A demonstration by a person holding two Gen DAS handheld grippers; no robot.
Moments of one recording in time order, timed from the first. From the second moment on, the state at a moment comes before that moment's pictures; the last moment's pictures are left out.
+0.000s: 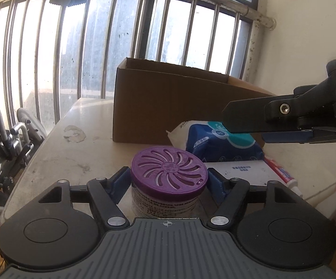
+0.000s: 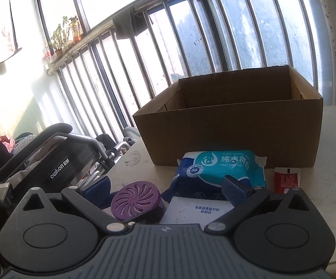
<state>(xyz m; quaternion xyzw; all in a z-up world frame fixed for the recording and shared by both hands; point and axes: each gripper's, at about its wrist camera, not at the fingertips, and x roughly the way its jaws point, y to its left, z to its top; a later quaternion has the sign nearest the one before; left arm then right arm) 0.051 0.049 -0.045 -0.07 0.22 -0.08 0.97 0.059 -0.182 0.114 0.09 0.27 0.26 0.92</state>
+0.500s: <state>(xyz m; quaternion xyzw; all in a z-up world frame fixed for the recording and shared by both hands) 0.040 0.082 -0.046 0.01 0.21 -0.10 0.97 0.073 -0.140 0.113 0.02 0.31 0.35 0.88</state>
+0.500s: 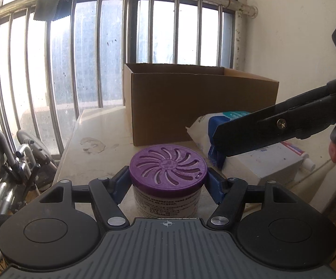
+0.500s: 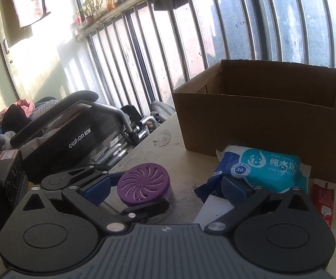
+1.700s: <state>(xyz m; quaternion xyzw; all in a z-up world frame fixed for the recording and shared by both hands) 0.031 0.089 -0.036 0.01 0.13 -0.13 0.98 0.102 -0.088 0.104 -0.02 0.35 0.44 0.83</state>
